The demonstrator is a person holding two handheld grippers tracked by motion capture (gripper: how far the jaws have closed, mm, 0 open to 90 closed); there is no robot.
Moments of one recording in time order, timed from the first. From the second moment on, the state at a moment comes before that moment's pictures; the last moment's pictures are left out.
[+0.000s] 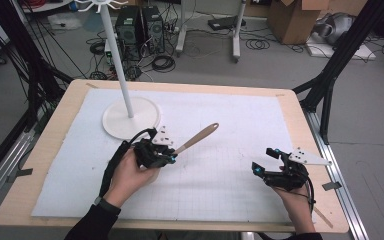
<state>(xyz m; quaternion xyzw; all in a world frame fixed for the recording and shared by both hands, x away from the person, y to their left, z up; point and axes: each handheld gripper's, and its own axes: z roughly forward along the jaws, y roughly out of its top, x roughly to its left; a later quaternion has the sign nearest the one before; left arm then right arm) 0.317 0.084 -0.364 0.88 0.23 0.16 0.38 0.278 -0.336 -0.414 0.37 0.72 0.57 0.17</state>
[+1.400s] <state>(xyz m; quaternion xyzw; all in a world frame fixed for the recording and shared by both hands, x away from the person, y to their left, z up) 0.265 0.117 -0.352 0.73 0.24 0.21 0.60 0.264 -0.243 -0.345 0.28 0.68 0.66 0.14</state>
